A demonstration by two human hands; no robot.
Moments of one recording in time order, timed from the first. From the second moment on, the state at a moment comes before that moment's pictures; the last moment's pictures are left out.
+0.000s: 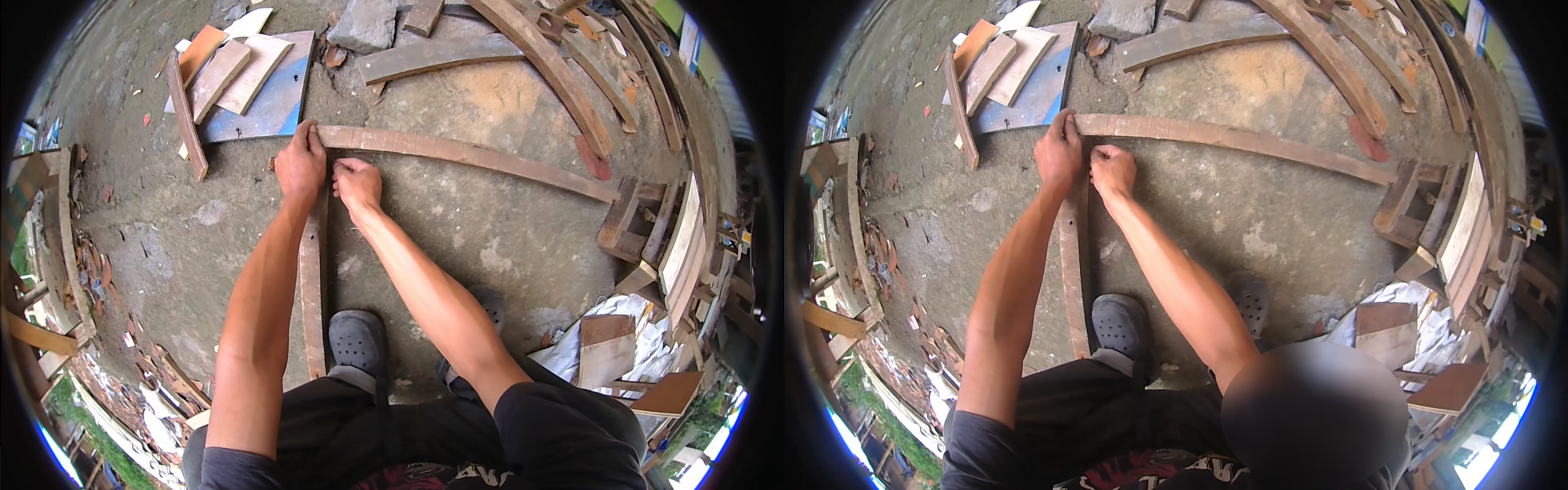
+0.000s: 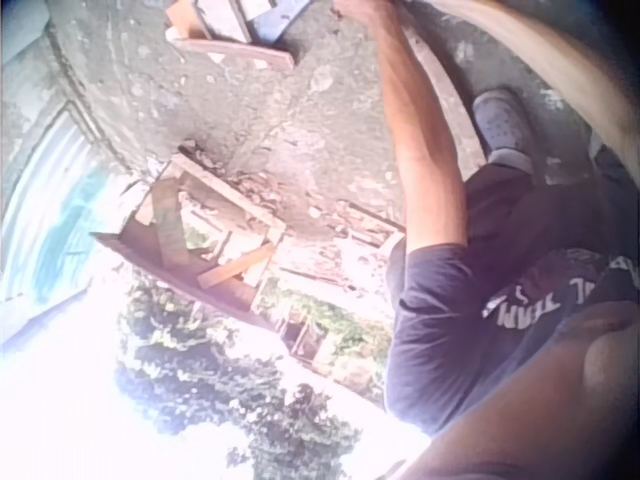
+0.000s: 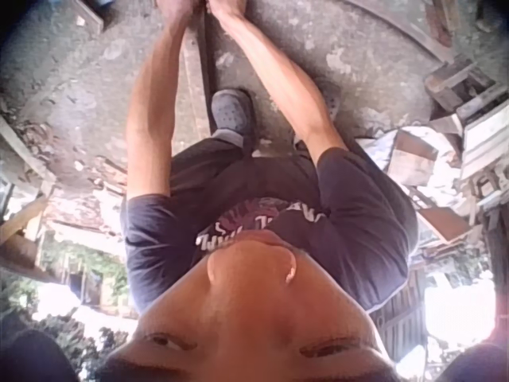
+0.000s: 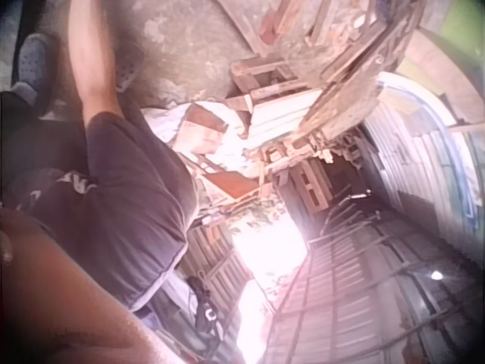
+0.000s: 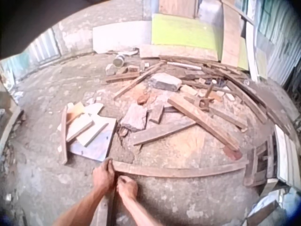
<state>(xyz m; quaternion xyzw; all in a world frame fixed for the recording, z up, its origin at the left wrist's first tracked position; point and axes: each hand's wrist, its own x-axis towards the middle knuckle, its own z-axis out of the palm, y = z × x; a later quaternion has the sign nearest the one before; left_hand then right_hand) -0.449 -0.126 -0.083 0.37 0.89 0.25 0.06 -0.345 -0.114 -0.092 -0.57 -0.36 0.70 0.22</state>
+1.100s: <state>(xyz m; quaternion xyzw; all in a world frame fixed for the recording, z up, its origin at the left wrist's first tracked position) -0.448 -0.126 -0.076 0.34 0.91 0.24 0.10 -0.360 -0.114 -0.111 -0.60 -0.38 0.68 0.20</state>
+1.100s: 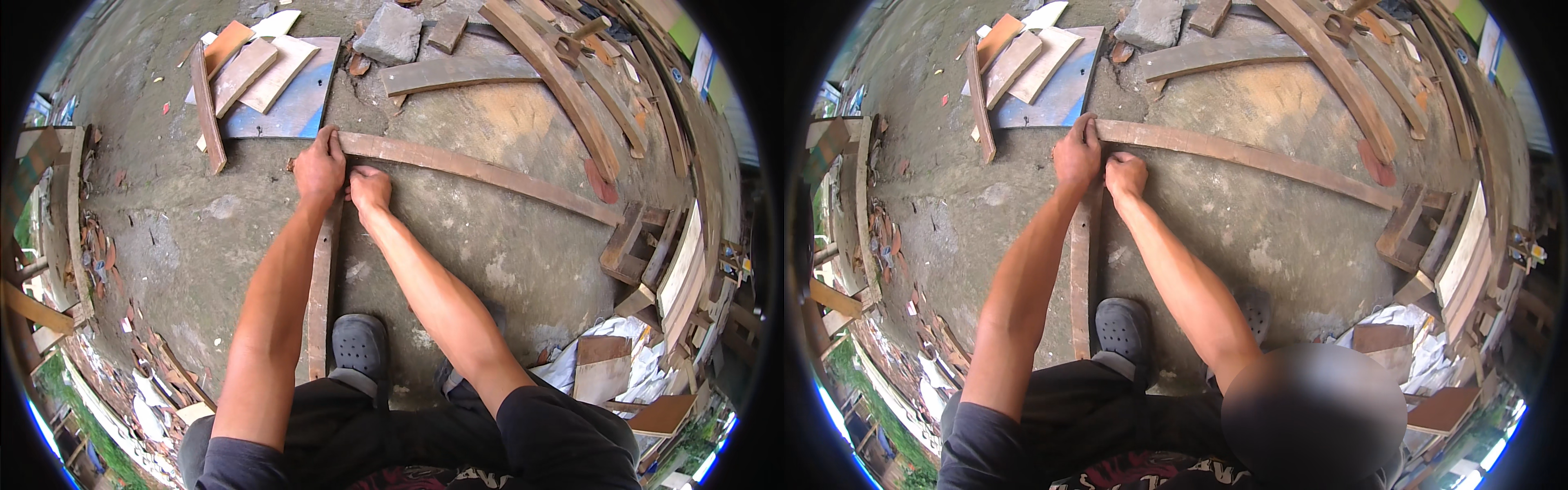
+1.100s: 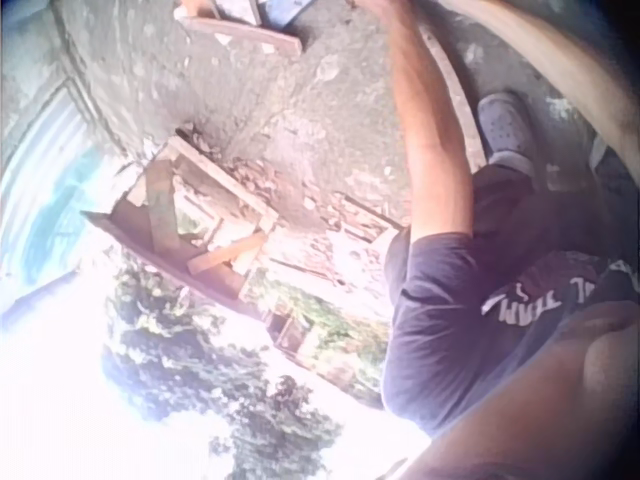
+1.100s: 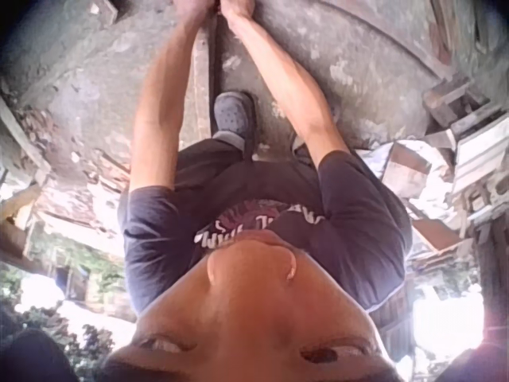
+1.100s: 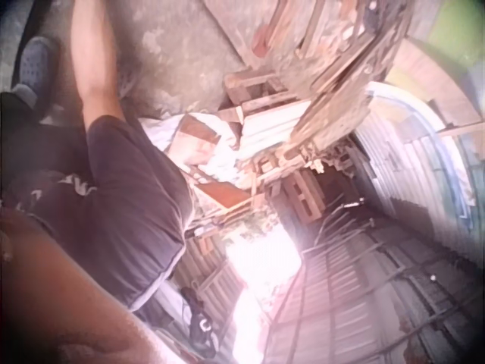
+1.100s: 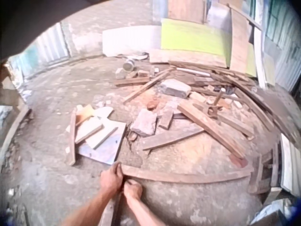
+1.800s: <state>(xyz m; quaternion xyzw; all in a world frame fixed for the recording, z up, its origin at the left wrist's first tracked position) -0.451 -0.128 -0.078 0.34 0.89 0.27 0.10 -0.335 -0.092 -0.049 -0.45 -0.49 0.69 0.27</state>
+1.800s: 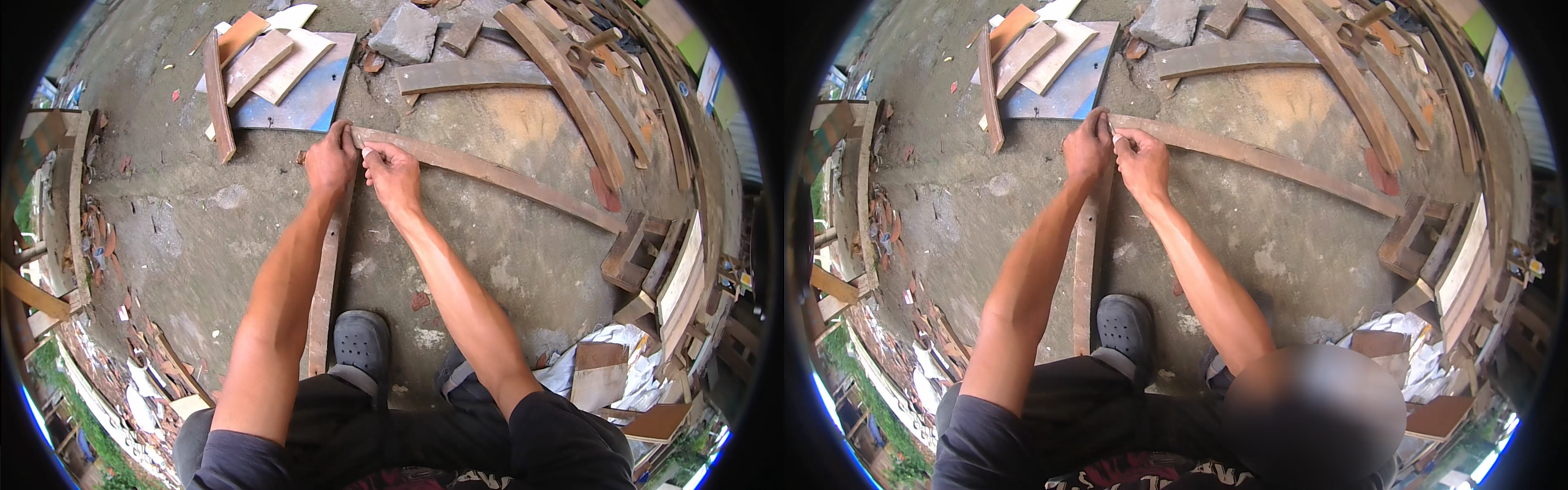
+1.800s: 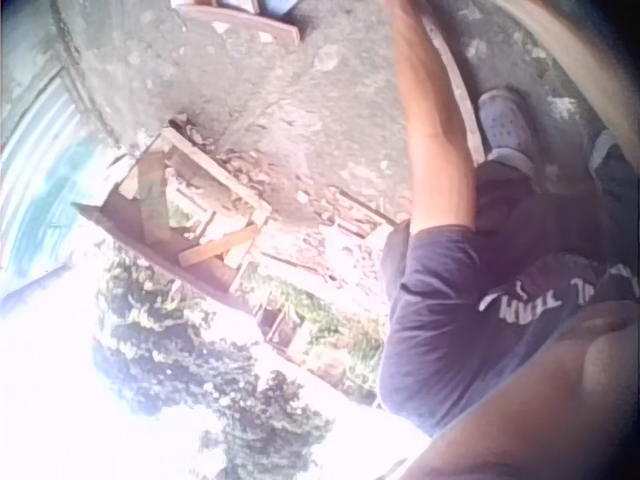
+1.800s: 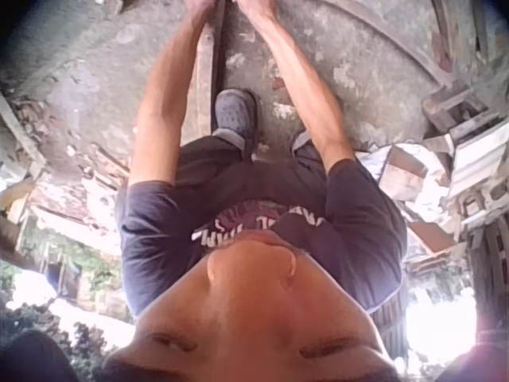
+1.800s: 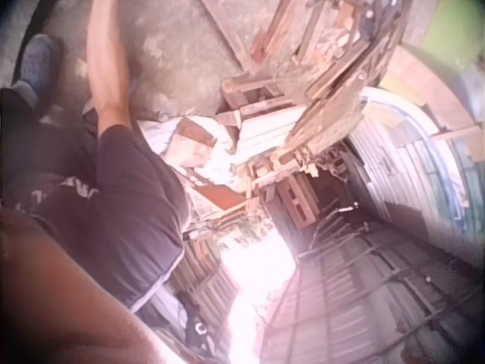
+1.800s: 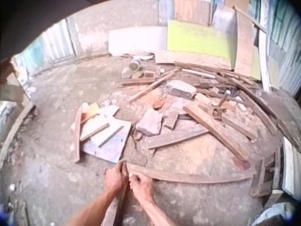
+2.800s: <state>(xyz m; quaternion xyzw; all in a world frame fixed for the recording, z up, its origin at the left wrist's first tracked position) -0.451 -0.123 -0.081 0.36 0.89 0.27 0.09 -0.368 -0.101 -0.100 -0.59 -0.45 0.63 0.25</state>
